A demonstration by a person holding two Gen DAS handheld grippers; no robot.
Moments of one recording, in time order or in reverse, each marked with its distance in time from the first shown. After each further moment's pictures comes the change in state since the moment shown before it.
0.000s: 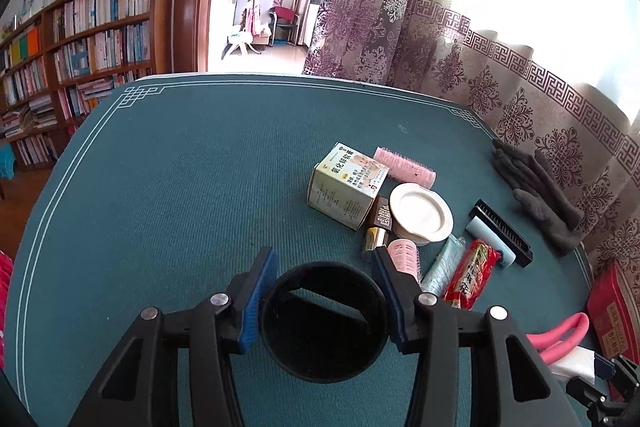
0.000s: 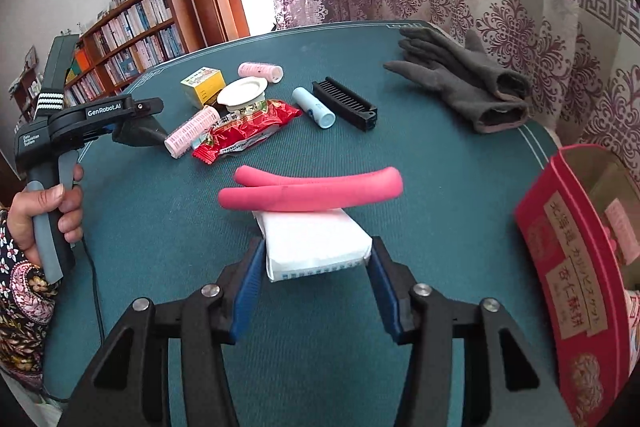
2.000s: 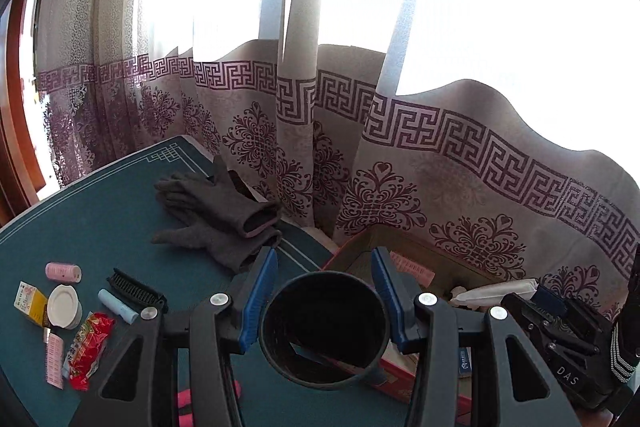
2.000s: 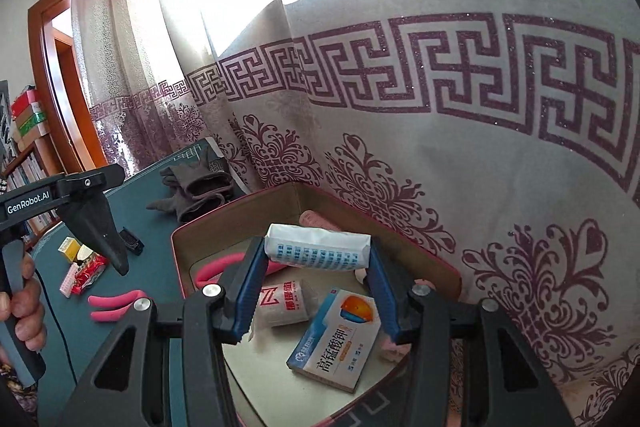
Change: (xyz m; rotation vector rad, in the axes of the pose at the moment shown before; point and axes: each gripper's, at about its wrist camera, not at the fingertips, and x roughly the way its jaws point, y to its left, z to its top) left arm -0.079 -0.354 -0.027 0.491 -0.015 -0.496; right arm -0.178 -0.190 -0.061 0.401 -0.363 -0.397
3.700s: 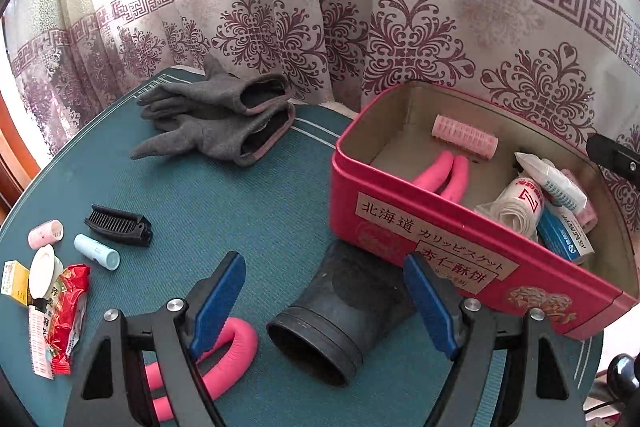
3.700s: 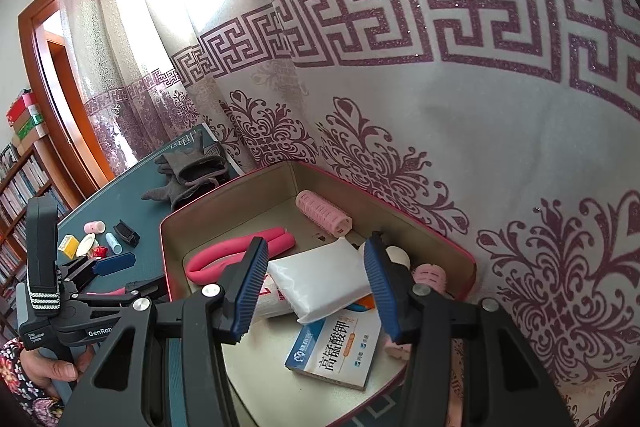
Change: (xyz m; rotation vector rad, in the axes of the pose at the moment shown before) left arm 0.069 0.023 -0.093 0.156 0.245 0.068; right arm 0.020 -0.004 -0.005 0.031 0.073 0.025
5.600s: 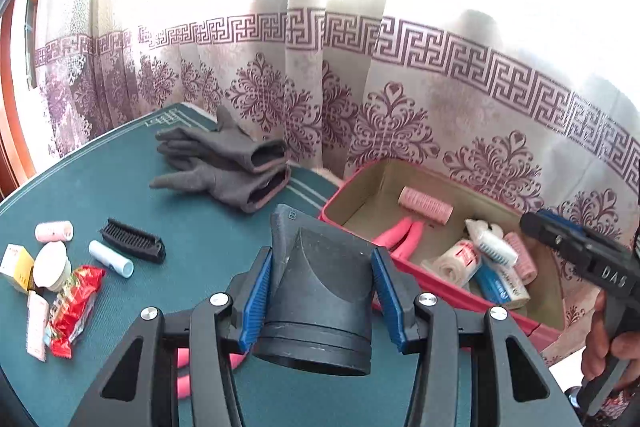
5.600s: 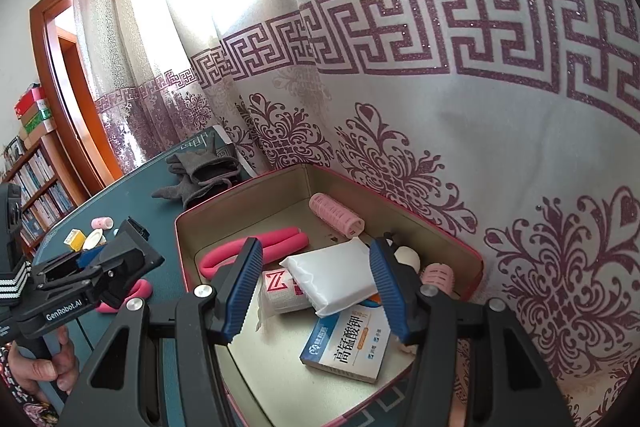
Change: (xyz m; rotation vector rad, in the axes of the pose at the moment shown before) left arm -0.073 0.003 0.015 -0.113 -0.215 -0.085; right arm -0.009 0.008 -0.005 -0.021 -0.037 0.017
